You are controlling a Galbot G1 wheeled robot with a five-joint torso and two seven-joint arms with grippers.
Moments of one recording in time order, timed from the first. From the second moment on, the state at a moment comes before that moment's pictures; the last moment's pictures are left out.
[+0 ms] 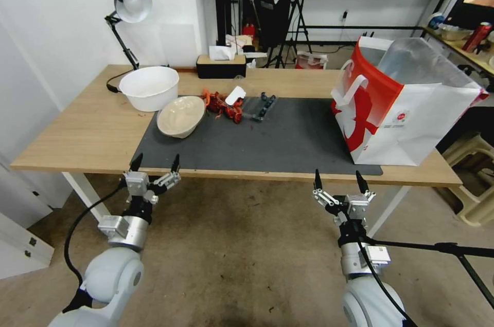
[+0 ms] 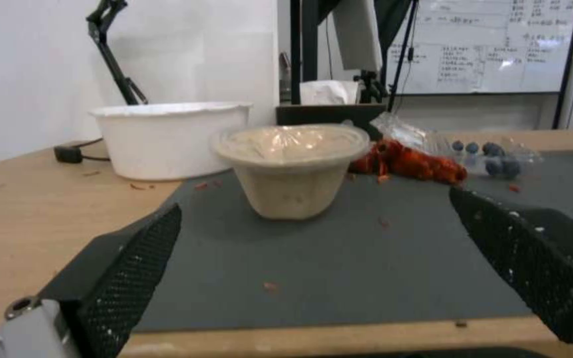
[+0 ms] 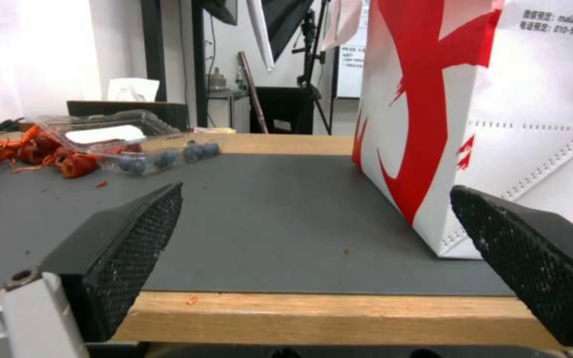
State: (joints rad) left arm 1.45 -1.17 -0.46 -1.93 -0.39 -0.19 -0.09; right arm -1.57 1.31 0.39 2.03 0.09 0.22 0.28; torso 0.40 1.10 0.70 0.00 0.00
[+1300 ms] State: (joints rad) left arm 1.04 -0.84 -0.30 -1.68 -0.15 -0.08 0.05; right arm -1.55 1.33 0.37 2.00 0.08 0.22 0.28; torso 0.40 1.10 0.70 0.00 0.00
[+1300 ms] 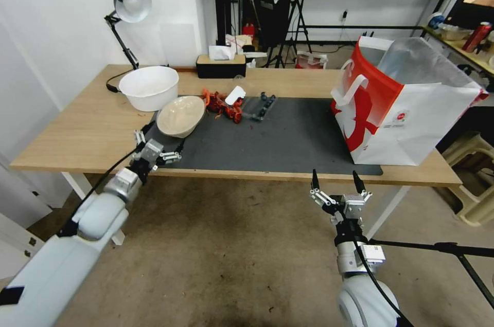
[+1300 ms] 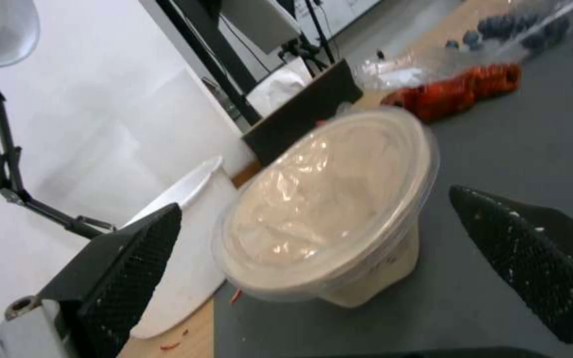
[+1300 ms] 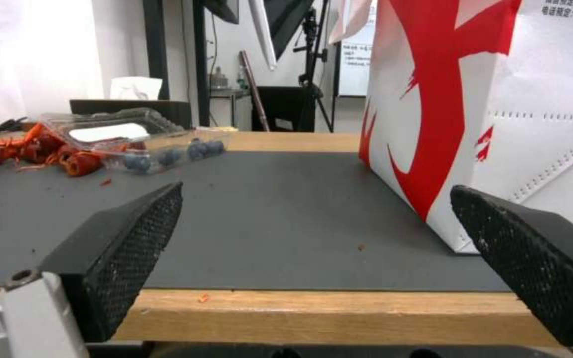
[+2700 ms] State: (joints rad) left arm 0.87 -0.75 -0.14 -1.57 -0.10 -0.09 0.12; right arm -1.52 1.33 0.34 1.99 0.08 0.22 0.28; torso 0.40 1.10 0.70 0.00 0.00
